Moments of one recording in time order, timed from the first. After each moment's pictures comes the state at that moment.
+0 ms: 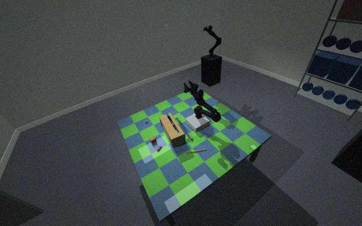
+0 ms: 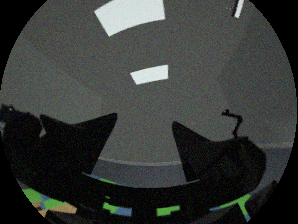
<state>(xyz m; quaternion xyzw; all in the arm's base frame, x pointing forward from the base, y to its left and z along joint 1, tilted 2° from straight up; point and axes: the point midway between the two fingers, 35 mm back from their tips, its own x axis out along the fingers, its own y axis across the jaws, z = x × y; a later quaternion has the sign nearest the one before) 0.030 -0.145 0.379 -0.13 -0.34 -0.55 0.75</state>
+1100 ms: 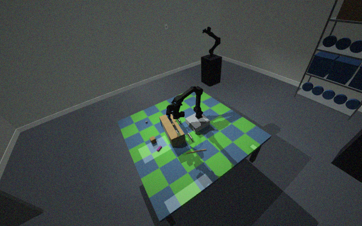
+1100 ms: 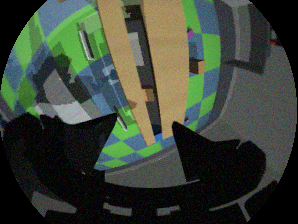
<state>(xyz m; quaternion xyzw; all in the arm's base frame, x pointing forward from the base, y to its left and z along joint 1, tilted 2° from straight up) 0.296 -0.029 0.156 -0.46 0.58 0.23 0.63</state>
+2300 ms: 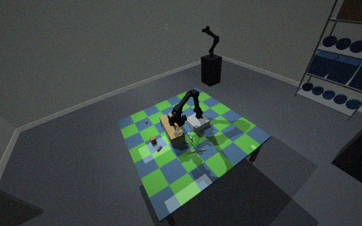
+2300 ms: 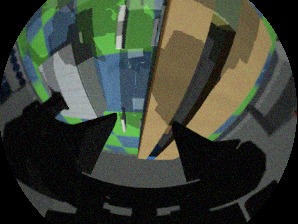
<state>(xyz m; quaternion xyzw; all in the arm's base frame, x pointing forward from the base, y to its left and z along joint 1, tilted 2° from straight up) 0.292 0.019 0.099 -0.54 0.59 0.38 0.46</state>
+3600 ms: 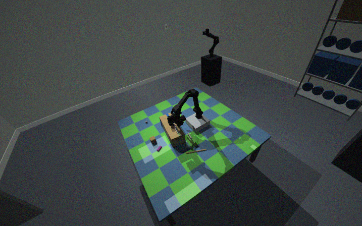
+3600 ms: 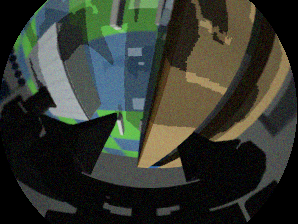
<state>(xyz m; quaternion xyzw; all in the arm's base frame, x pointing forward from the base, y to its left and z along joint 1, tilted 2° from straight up) 0.288 -0.017 0.064 -0.54 0.59 0.39 0.46</state>
